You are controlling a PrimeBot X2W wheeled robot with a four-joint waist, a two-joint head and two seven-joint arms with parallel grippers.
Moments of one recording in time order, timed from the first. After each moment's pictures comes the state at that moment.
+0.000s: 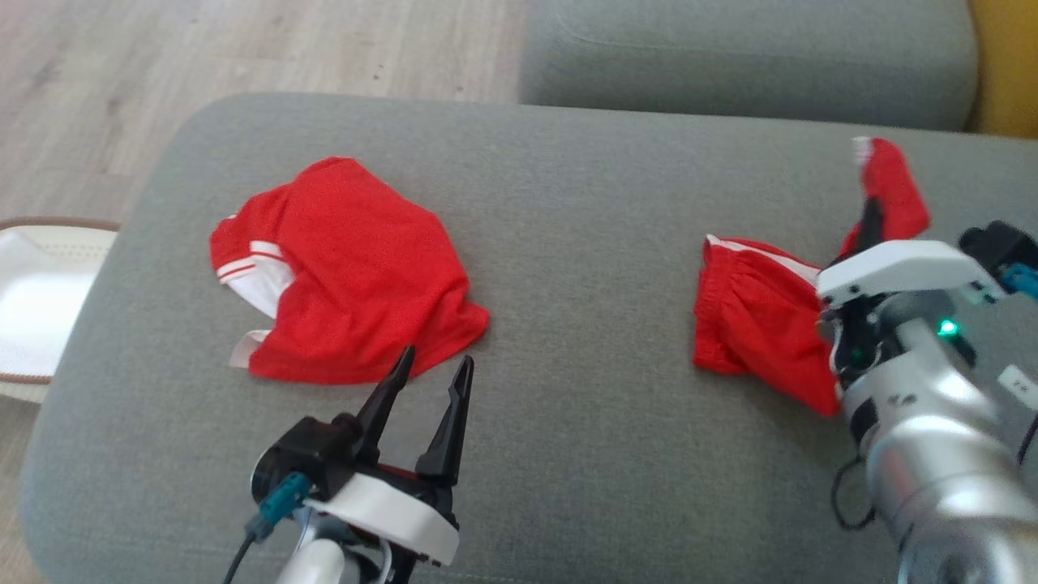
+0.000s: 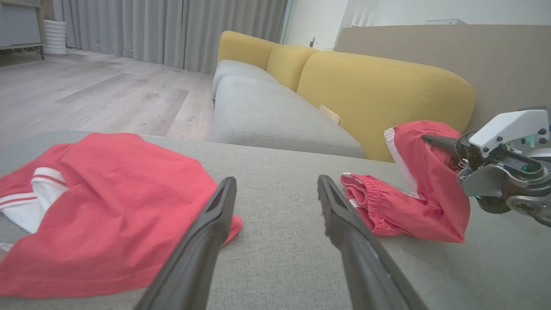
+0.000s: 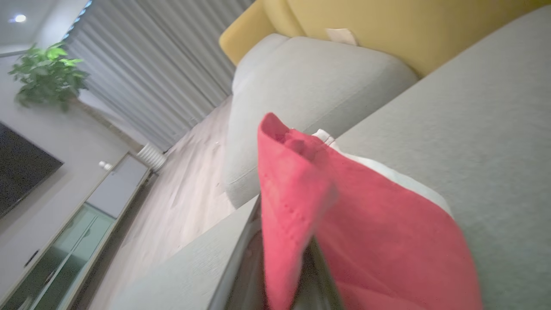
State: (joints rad) left arm -0.04 0.05 -0.40 0.16 -0.29 -0.06 -0.26; right arm -0.82 -0.06 -0.34 1.28 0.40 0.13 -0.25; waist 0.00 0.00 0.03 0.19
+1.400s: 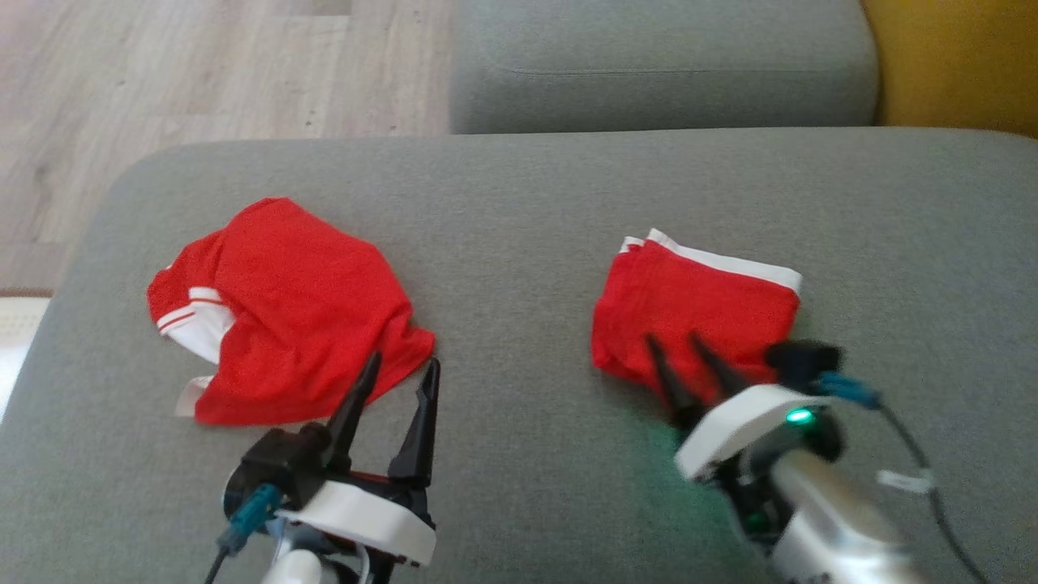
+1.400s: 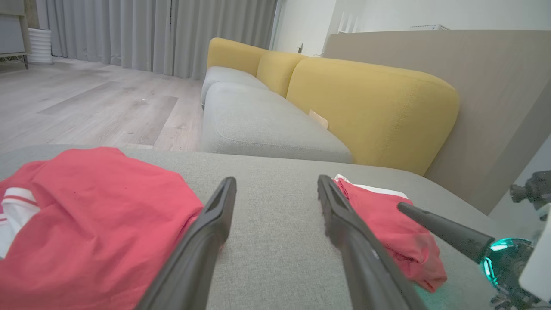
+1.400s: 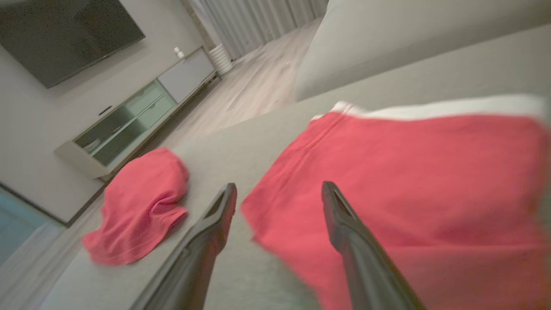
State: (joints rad) left arm 0.00 0.05 -0.35 0.15 -0.29 -0.03 -0.26; right arm -0.40 -0.09 0.59 0.78 0.79 0.13 -0.17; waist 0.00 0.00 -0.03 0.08
